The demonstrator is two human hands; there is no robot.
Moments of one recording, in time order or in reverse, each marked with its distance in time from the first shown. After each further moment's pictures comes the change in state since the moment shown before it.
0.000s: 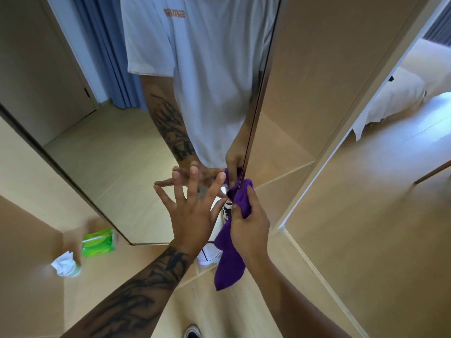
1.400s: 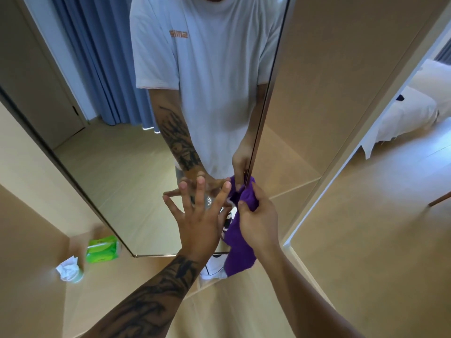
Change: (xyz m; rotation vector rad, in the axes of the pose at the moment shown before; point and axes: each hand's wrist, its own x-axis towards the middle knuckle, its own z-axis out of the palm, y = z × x) left_hand 0.001 0.010 0.004 0.025 -0.034 -0.074; right_hand 0.018 -0.042 -0.021 -0.028 -0.099 -0.089
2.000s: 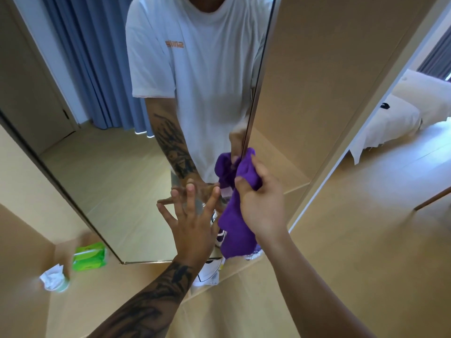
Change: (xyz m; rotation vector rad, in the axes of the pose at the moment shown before) left_hand -0.001 0.012 0.002 -0.053 -0.016 -0.049; right_hand 0.018 -0.039 -0.026 0.079 0.029 -0.169
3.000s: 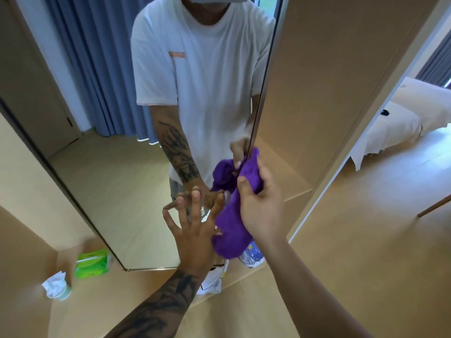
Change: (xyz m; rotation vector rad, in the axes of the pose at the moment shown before) left_hand -0.003 0.000 -0.007 -0.005 0.040 0.014; right_hand -0.005 -0.019 0.006 0.078 0.036 -0.034
